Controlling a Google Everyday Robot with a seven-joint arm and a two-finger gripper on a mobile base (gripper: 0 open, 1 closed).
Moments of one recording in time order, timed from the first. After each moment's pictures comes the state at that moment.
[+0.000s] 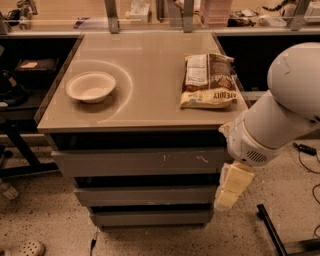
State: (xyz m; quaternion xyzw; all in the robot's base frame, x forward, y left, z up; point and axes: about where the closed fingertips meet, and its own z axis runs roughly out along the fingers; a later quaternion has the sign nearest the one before) arm 0.413 -0.138 0.815 -0.61 0.77 0.07 0.15
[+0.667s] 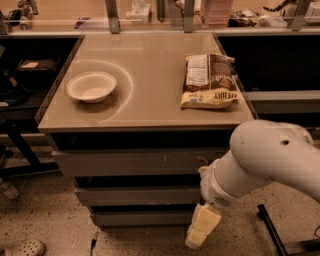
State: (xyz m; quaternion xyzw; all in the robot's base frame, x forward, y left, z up) arm 0.375 -0.096 0.710 -0.58 0.79 0.13 0.13
